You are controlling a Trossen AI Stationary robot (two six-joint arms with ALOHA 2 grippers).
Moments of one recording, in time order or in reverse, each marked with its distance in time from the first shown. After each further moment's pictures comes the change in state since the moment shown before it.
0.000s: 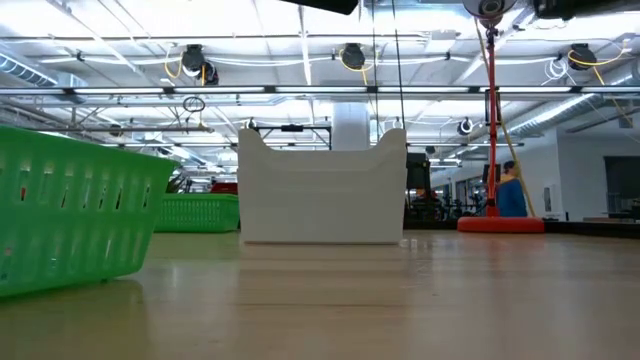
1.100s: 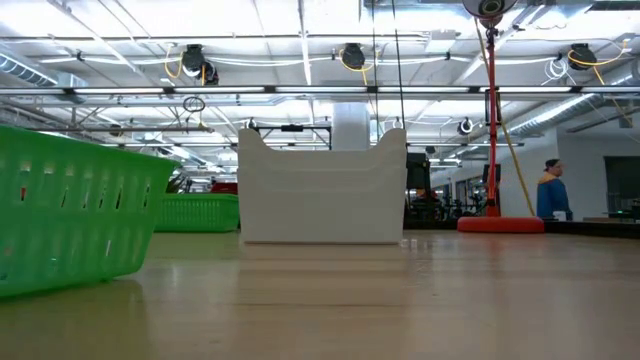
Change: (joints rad) left arm -0.122 0.002 0.000 -0.029 0.019 -0.484; right arm 0.487 -0.323 -0.521 0.282 0.124 0.630
